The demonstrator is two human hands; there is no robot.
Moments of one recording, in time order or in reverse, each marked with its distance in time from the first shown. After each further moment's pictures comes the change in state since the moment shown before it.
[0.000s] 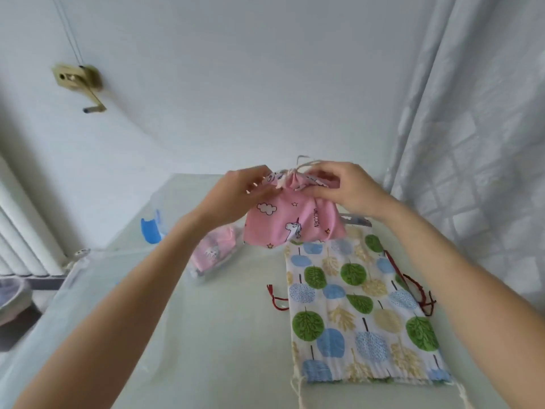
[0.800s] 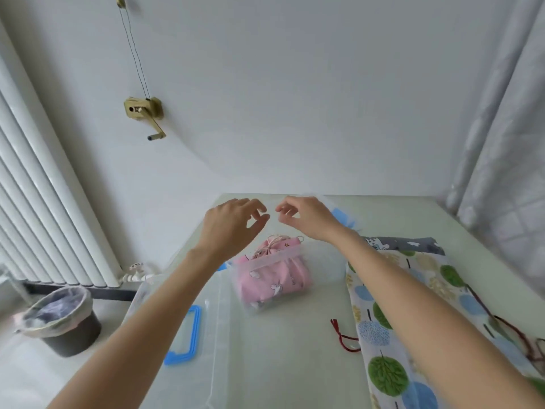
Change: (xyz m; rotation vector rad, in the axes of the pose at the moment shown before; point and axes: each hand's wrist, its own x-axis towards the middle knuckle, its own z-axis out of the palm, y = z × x) left_hand -0.030 -0.093 -0.058 0.647 0.272 -0.025; right_hand 0.126 0.009 0.147 -0.139 -0.072 -0.001
